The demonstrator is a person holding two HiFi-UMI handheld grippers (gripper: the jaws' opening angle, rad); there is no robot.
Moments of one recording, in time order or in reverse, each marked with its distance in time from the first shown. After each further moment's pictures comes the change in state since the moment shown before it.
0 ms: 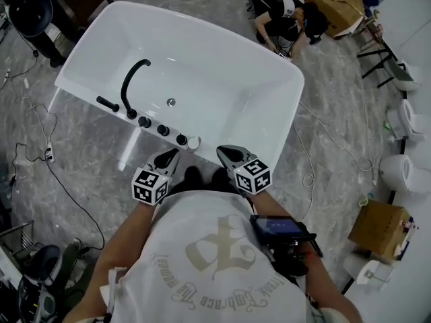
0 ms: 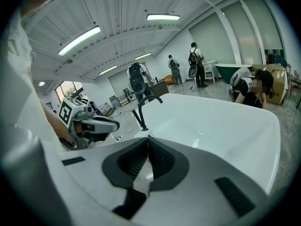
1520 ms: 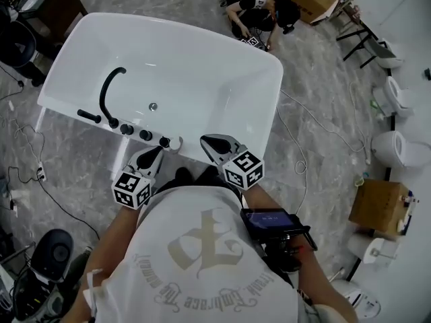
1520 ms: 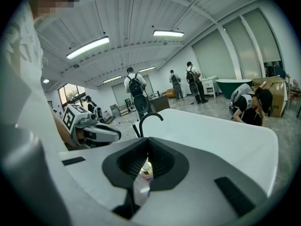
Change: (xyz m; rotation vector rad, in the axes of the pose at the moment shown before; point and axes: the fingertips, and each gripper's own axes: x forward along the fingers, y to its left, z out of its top) left arm -0.013 -0.011 0.039 0.071 -0.055 -0.099; right arm -0.020 0.017 0.056 -0.068 -0.167 -0.021
